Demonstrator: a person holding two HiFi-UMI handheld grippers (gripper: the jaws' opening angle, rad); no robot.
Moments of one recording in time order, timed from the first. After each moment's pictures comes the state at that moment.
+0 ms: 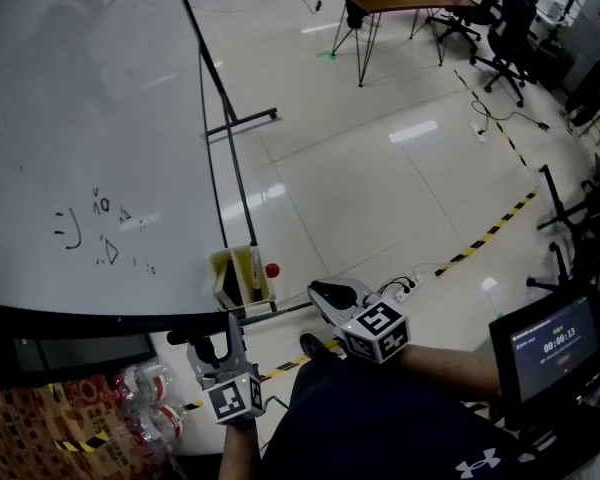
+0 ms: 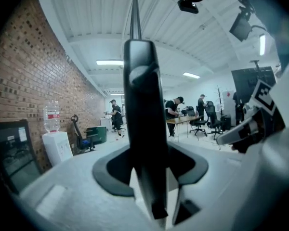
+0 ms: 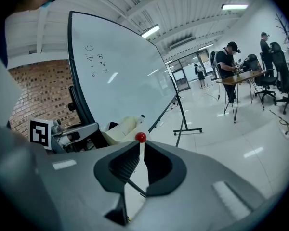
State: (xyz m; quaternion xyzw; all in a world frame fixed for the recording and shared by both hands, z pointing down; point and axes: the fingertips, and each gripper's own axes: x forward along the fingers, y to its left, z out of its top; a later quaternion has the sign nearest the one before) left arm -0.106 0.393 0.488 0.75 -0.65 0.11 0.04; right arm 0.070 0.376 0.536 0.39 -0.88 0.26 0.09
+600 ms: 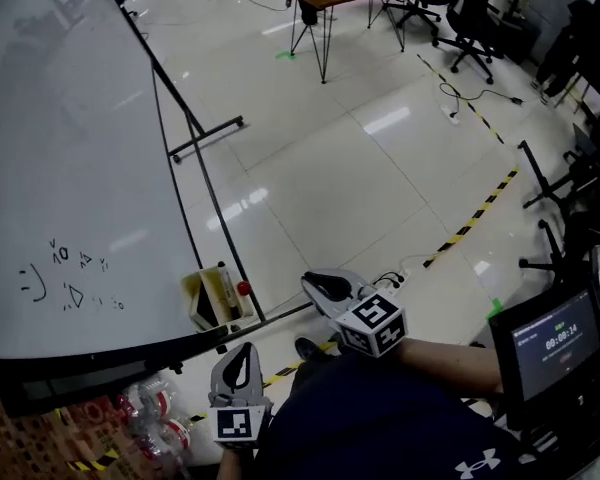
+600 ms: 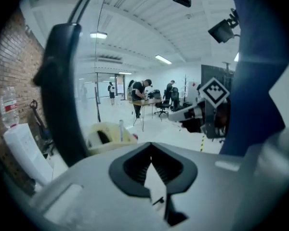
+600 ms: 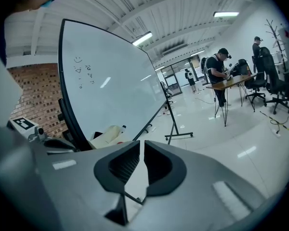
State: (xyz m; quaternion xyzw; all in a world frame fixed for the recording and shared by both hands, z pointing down) left arm 0.004 0.445 0.505 0.87 -0.43 0.22 0.11; right arm 0.137 0.363 0.515 0.44 -0.85 0.26 0.07
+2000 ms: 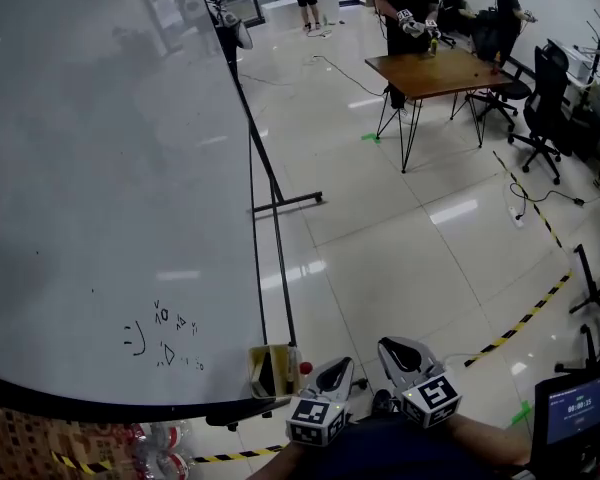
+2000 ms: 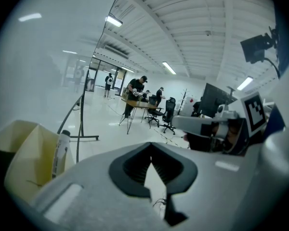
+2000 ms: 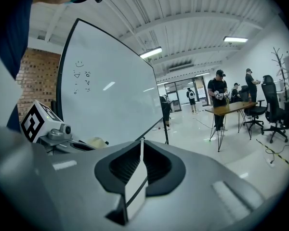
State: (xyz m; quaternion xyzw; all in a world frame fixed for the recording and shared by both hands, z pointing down) left arm 0.113 0.329 0.520 0.88 -0.40 0.12 0.23; right arm 0.170 0.310 0.480 0.48 -0.86 0.16 0.05
